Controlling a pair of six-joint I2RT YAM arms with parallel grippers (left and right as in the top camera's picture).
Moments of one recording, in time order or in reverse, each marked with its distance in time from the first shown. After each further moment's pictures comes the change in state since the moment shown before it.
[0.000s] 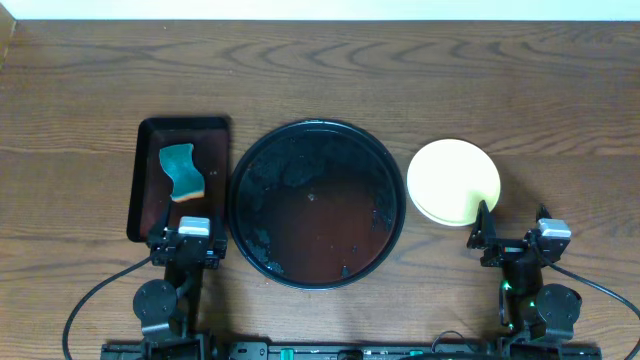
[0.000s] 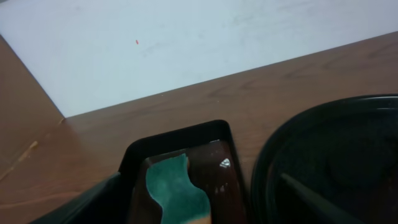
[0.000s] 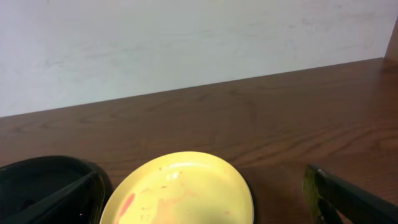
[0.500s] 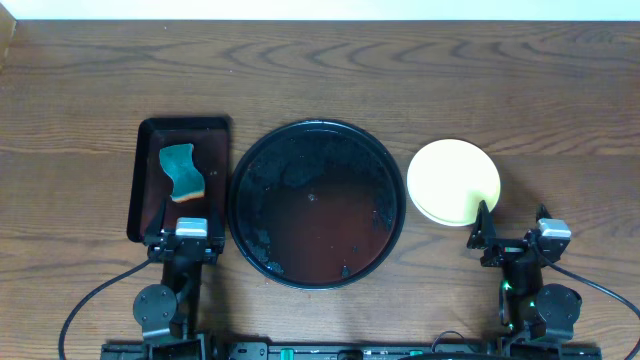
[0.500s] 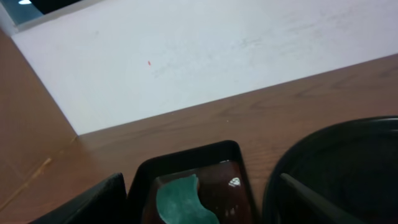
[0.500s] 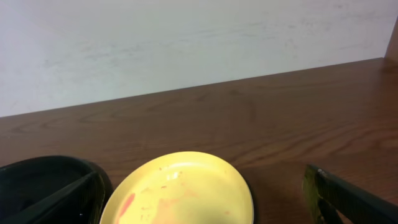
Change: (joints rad) left arm 0.000 0.000 -0.026 0.117 -0.016 0.000; right arm 0.000 0.000 0.000 0.000 0.000 0.000
